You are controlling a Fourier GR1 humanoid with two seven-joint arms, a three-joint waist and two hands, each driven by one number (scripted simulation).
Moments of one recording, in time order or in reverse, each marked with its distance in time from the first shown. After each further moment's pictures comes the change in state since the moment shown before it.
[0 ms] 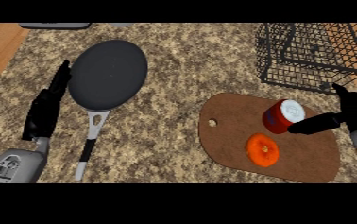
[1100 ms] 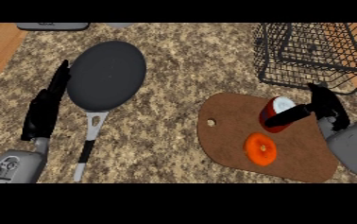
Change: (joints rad) left arm 0.009 -0.015 0.024 -0.015 -0.021 -0.019 0.015; right arm -0.115 0.145 0.074 0.192 -0.021 -0.036 0.001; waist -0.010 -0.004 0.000
